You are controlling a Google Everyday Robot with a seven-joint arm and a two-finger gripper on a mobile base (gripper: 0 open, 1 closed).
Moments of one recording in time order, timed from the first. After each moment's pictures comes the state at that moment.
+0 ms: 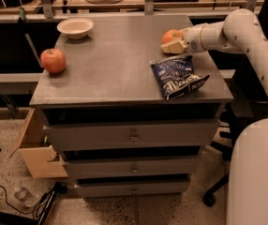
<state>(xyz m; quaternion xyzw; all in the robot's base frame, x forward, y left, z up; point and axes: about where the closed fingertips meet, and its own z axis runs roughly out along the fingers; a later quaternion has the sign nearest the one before) 0.834 -0.157 0.854 -0.40 0.74 0.15 0.51</state>
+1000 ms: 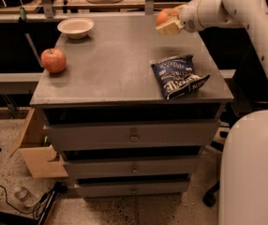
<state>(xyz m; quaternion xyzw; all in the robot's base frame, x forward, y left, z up) 0.823 -0.129 0.932 -0.46 0.71 0.11 0.52</state>
